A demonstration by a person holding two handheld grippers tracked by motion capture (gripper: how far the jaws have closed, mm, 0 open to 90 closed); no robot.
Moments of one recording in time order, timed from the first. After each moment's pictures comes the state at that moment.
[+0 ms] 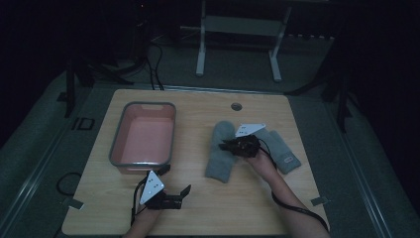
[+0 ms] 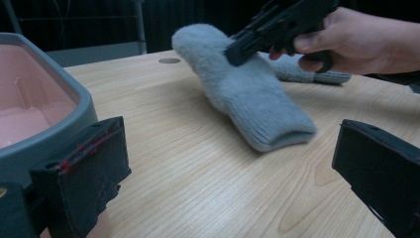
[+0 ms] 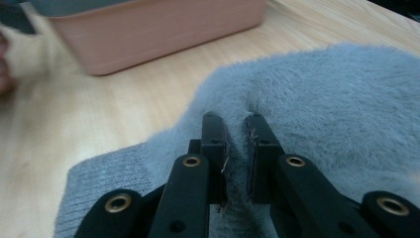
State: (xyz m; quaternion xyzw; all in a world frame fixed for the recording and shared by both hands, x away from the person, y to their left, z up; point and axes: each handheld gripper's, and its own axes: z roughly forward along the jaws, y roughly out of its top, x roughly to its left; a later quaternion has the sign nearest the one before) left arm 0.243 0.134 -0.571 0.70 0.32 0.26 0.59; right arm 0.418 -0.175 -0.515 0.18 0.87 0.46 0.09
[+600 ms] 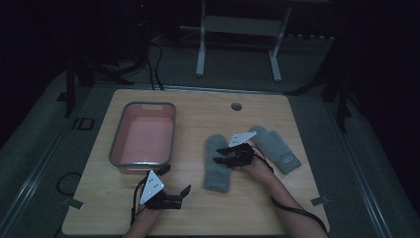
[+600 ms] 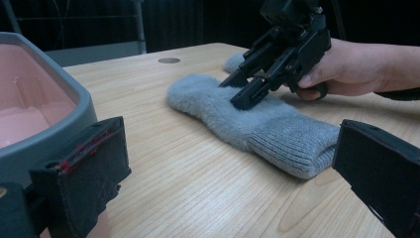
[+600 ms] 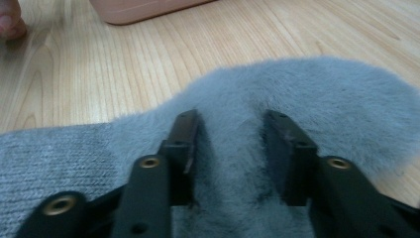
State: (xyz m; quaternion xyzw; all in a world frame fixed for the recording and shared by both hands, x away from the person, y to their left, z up) left arm 0.243 0.134 -0.571 0.70 0.32 0.25 0.59; right arm 0.417 -0.165 -0.553 0.15 0.89 0.43 0.05
